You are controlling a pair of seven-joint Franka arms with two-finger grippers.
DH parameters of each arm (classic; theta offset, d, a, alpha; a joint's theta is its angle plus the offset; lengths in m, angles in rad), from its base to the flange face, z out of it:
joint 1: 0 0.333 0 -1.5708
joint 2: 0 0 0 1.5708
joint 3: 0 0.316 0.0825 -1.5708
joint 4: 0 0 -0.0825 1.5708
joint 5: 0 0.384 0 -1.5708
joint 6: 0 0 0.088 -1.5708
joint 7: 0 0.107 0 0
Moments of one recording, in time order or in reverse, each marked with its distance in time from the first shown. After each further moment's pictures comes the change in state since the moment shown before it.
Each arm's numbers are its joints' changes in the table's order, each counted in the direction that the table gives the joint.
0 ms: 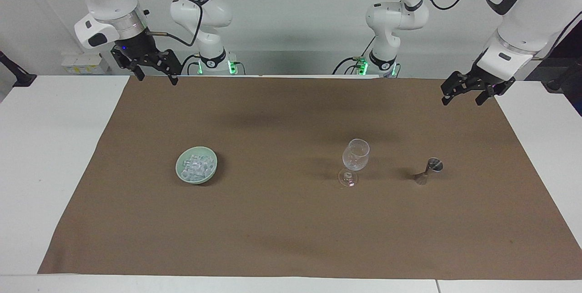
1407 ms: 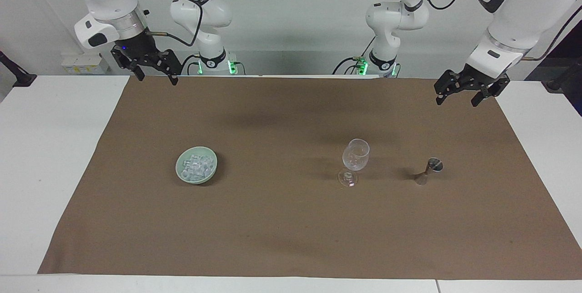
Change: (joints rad) left arm -0.023 0.014 -0.017 -0.019 0.013 -0.030 0.090; right arm 0.000 0.000 0.000 0.000 0.000 0.000 0.000
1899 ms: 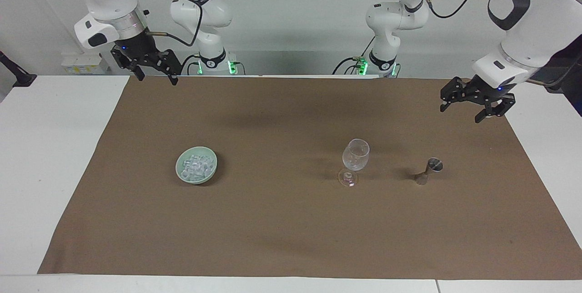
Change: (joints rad) left arm 0.095 0.060 0.016 0.001 -0.123 -0.021 0.387; right arm 0.000 0.000 0.000 0.000 0.000 0.000 0.000
